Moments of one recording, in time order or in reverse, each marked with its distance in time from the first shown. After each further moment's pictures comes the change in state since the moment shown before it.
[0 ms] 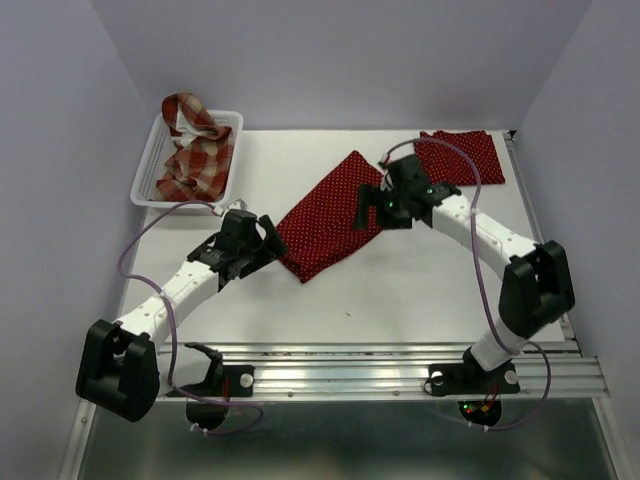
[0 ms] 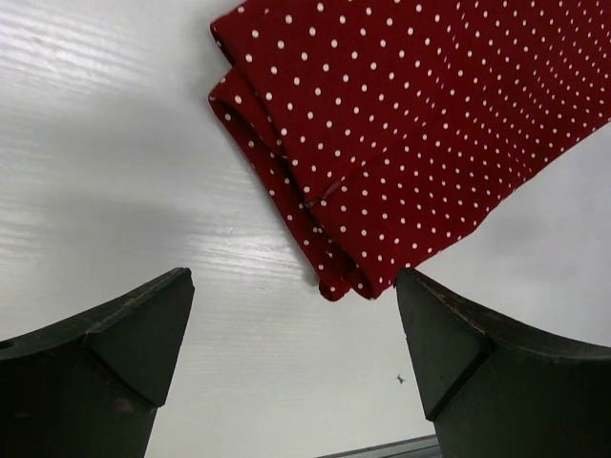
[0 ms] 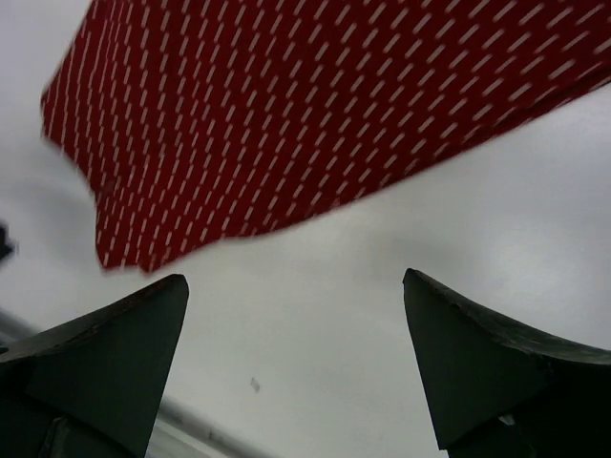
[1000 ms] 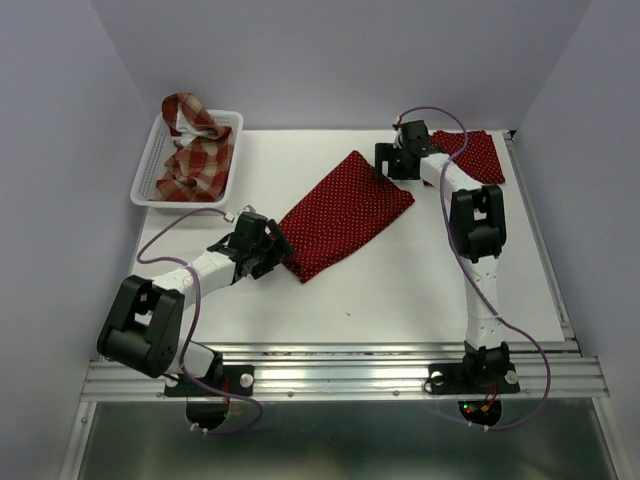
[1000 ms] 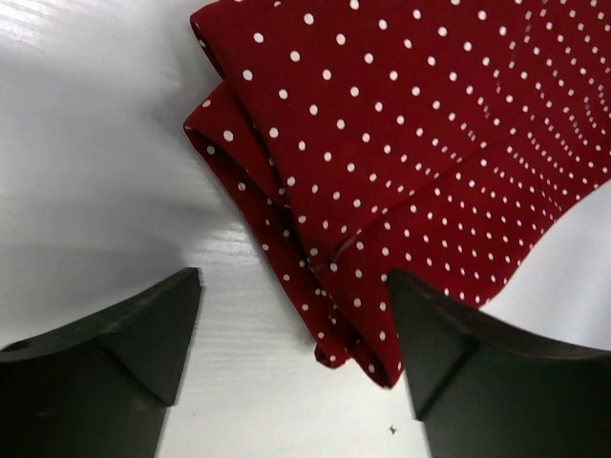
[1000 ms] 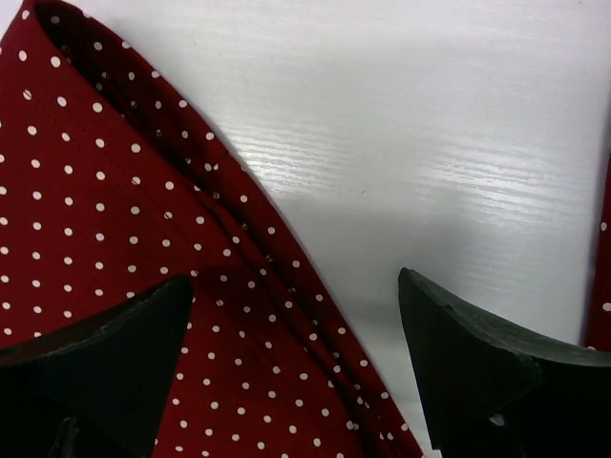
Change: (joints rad) left arm 0.000 0.195 -0.088 0.257 0.061 -0.097; right arm -0.336 0.833 0.802 0.130 0.048 -0.249
